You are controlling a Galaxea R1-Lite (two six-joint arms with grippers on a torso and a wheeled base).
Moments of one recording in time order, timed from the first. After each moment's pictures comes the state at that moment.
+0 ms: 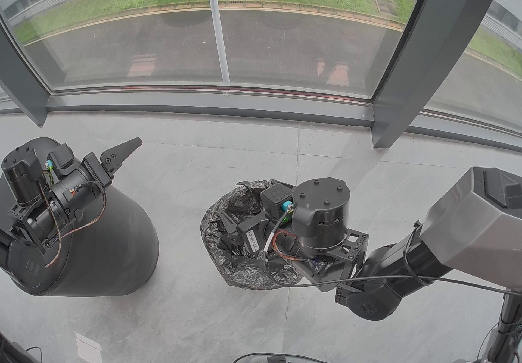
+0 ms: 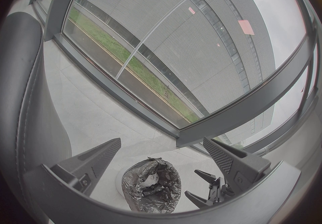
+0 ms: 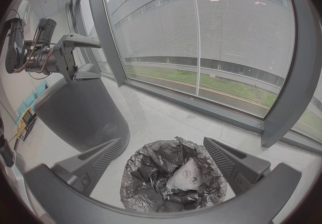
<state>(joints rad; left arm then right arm) -0.08 1.64 -0.49 -1.16 -0.39 -0.65 0.88 2.16 -1.00 -1.02 -0.33 -0.12</state>
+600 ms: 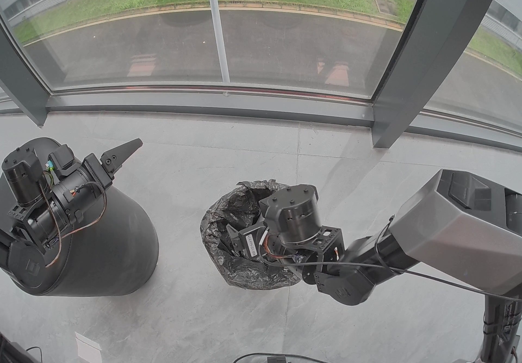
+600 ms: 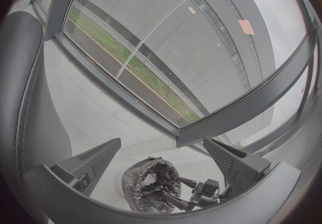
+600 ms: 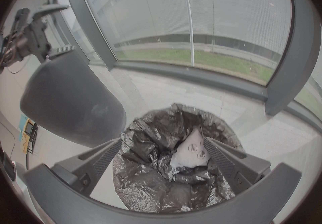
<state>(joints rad) -0.08 1.64 -0.49 -1.16 -0.39 -0.65 0.83 2.28 -1.15 -0.77 -0.33 0.06</state>
